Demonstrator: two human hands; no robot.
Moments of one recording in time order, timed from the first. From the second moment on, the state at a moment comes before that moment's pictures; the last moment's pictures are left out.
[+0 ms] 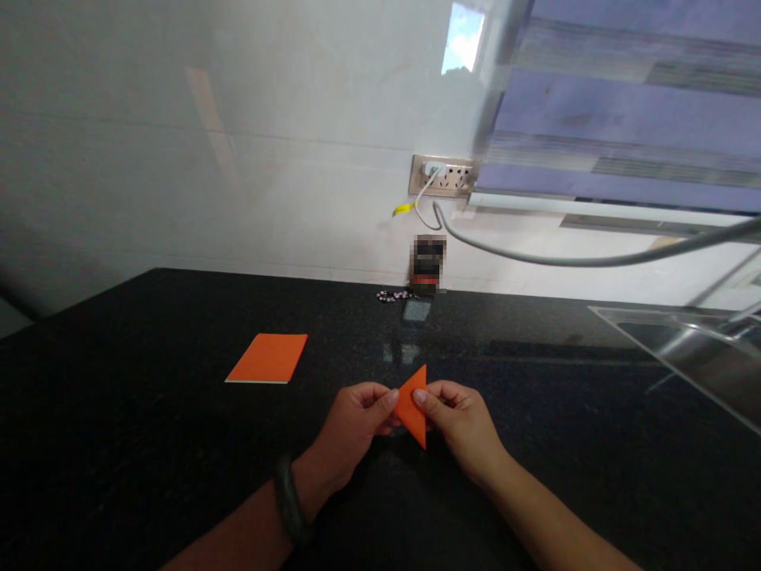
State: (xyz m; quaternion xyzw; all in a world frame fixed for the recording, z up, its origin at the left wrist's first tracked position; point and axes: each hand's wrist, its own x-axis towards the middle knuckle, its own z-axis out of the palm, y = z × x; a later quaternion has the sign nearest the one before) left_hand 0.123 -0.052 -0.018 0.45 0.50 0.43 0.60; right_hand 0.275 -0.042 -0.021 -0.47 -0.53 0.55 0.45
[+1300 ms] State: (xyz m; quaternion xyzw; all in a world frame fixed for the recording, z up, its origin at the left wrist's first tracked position) left_hand 0.119 -0.048 -0.029 0.36 0.37 0.41 0.75; right_hand 0.279 -0.044 -0.024 -0.38 -0.50 0.64 0.45
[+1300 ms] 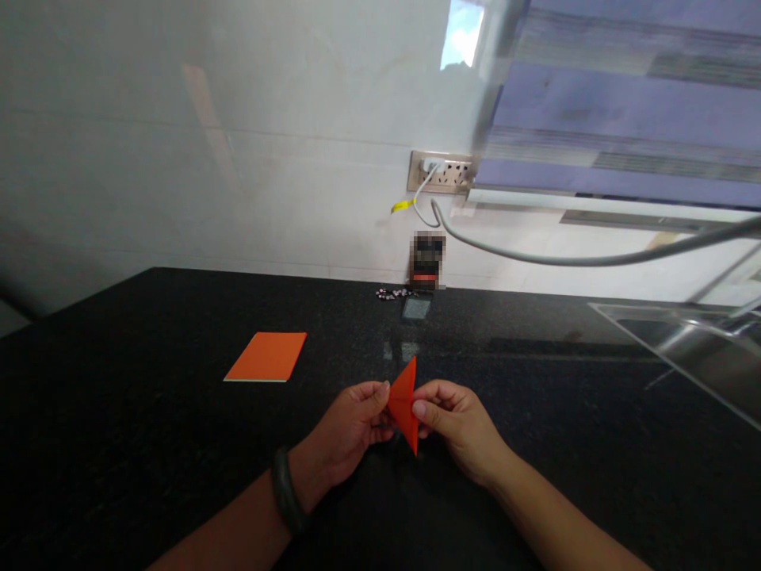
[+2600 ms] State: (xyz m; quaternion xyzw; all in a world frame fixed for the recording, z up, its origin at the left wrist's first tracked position) left_hand 0.124 -0.055 -0.022 0.39 0.45 0.37 0.71; right_hand 0.281 -0.044 -0.023 -0.38 -0.65 0.51 0.42
